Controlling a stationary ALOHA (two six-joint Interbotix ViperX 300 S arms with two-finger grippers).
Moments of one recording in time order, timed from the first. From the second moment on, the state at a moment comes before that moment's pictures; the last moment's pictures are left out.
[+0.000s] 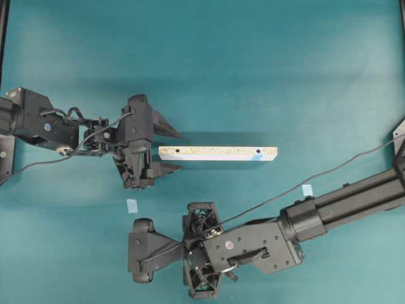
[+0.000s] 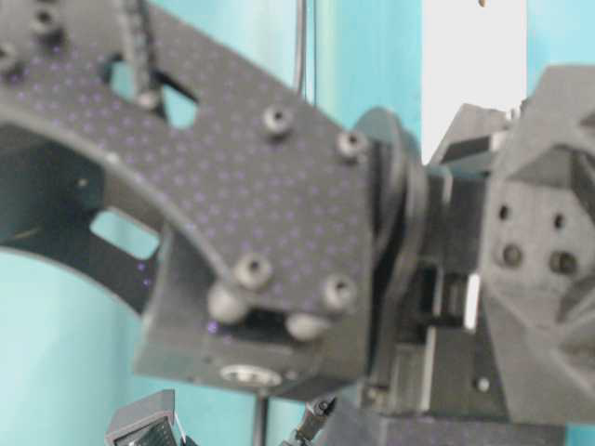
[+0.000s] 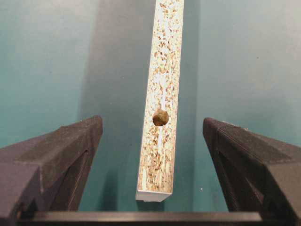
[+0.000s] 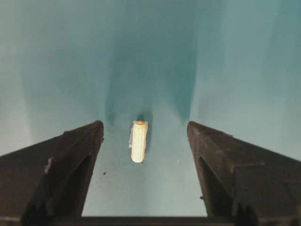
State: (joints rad) left arm -0.01 0.13 0.90 -0.06 -0.43 -0.04; right arm 0.36 0.55 -0.14 -0.07 0.87 0.56
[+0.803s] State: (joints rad) left arm -0.01 0.13 0.90 -0.06 -0.43 -0.04; right arm 0.36 0.56 -0.14 -0.07 0.86 0.57
